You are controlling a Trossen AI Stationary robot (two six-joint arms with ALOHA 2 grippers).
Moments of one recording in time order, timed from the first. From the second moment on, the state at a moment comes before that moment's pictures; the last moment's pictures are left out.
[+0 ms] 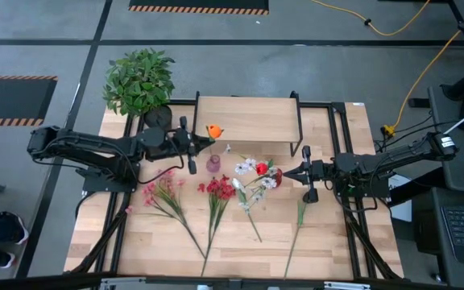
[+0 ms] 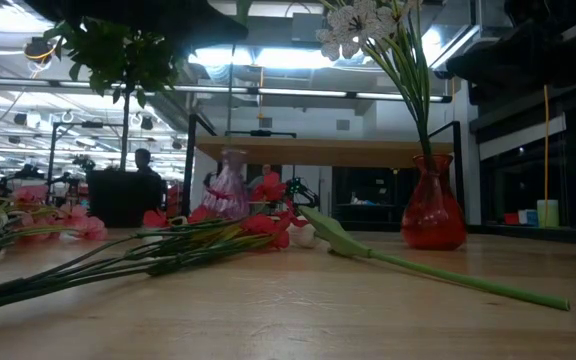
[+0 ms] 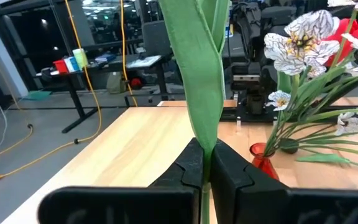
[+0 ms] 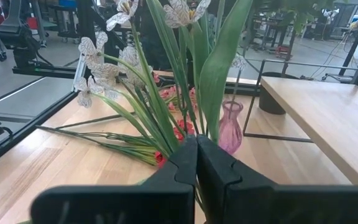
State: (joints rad) left arm 0.05 1.03 0.59 0.37 -0.24 0.09; right arm 0.21 0.67 0.17 0.43 0.16 -0.06
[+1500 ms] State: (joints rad) left arm 0.05 1.18 0.30 0.89 -0.25 0.04; right arm 0.21 0.67 0.17 0.34 0.16 -0.01
